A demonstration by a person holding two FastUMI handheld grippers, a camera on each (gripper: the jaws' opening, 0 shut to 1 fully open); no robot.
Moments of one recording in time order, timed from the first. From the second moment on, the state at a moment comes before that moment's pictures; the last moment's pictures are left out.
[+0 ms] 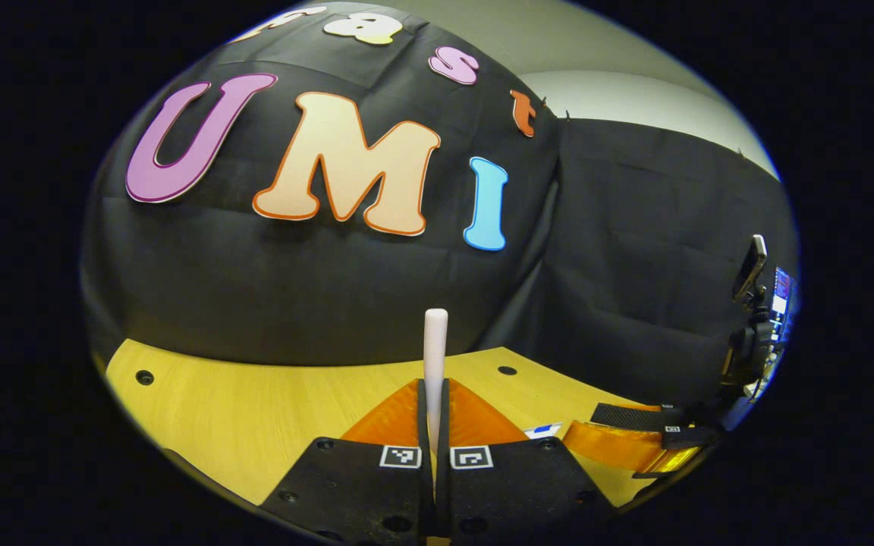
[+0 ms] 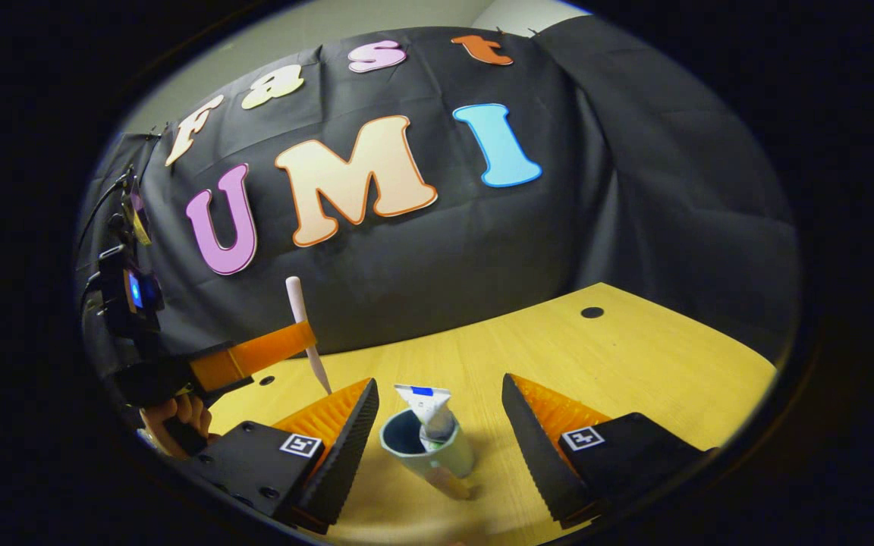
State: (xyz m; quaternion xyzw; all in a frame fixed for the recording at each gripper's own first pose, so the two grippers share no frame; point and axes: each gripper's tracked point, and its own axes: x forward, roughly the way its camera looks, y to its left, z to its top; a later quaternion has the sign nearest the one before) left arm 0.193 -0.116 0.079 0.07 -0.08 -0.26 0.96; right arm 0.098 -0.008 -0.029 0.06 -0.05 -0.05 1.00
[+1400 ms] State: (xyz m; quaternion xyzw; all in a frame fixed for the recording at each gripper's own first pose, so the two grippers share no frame) left arm 0.192 -0.171 0.052 0.07 -0.08 -0.34 0.94; right arm 0.042 -0.046 -0.056 0.05 0.00 -0.10 0.99
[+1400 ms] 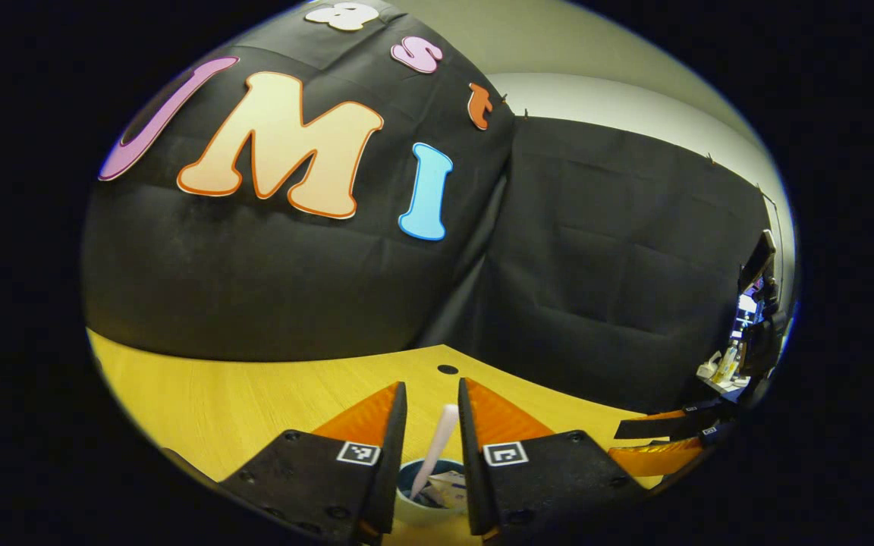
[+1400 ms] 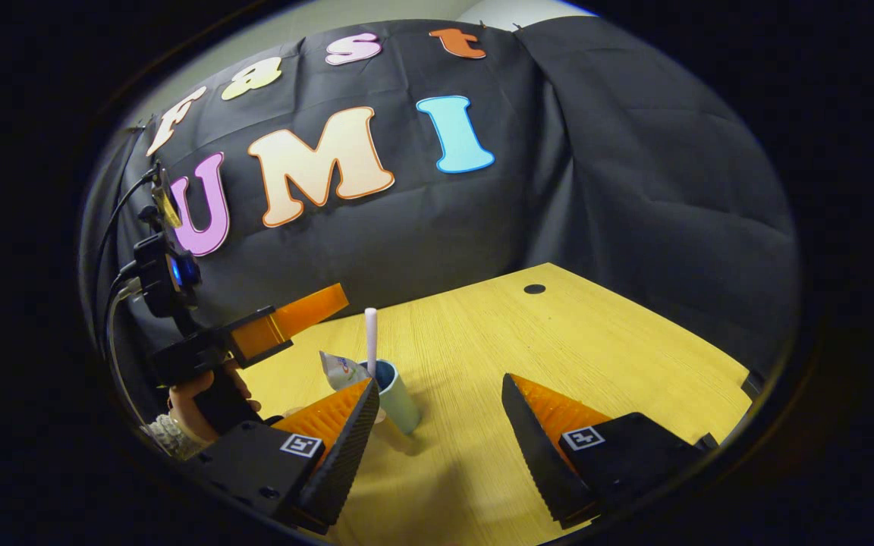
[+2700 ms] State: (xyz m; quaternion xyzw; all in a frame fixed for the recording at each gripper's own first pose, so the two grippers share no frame) left arm 0.078 0.181 0.075 0.06 -0.05 0.06 0.99; right arm 0.130 0.026 -0.140 -0.06 0.32 0.02 0.94
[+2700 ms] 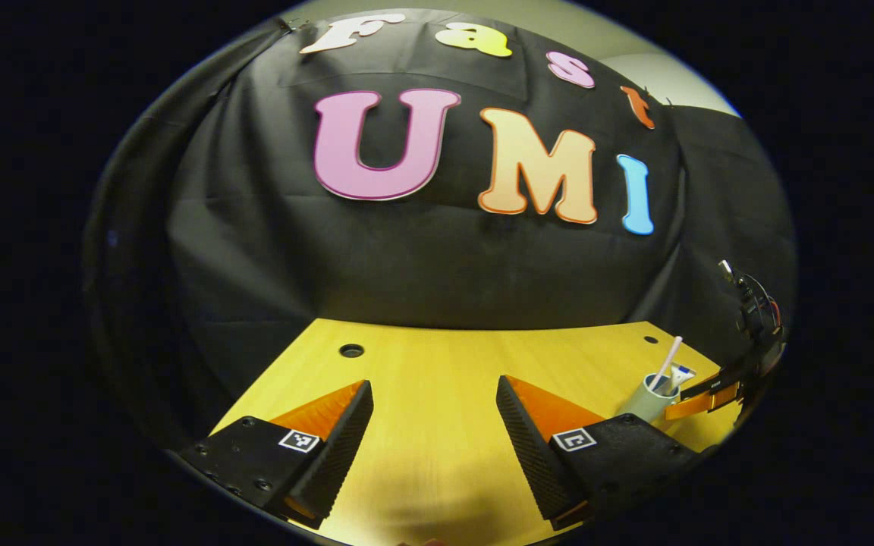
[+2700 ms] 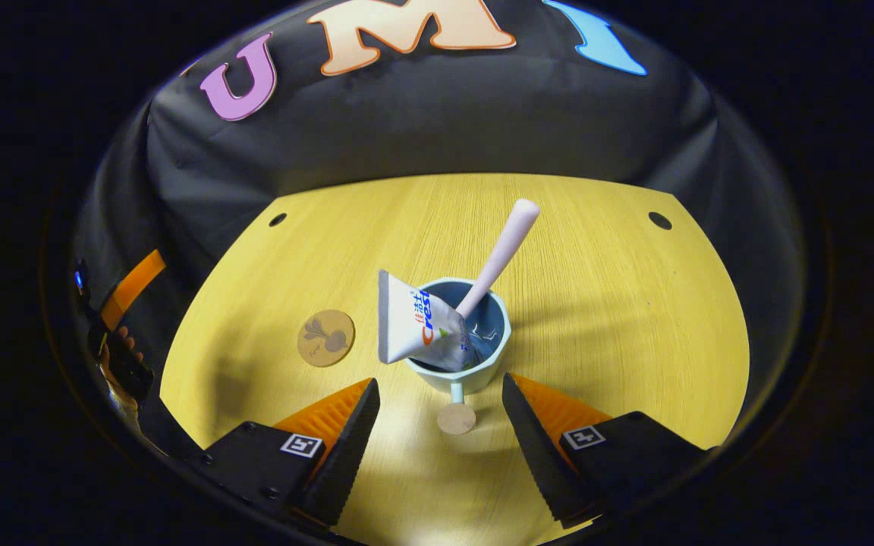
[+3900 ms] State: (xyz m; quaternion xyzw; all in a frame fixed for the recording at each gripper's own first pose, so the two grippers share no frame) left arm 0.046 0.192 0.048 0.02 -0.01 0.09 1.00; right arm 0.146 0.011 -0.173 -0.12 0.40 0.01 0.91
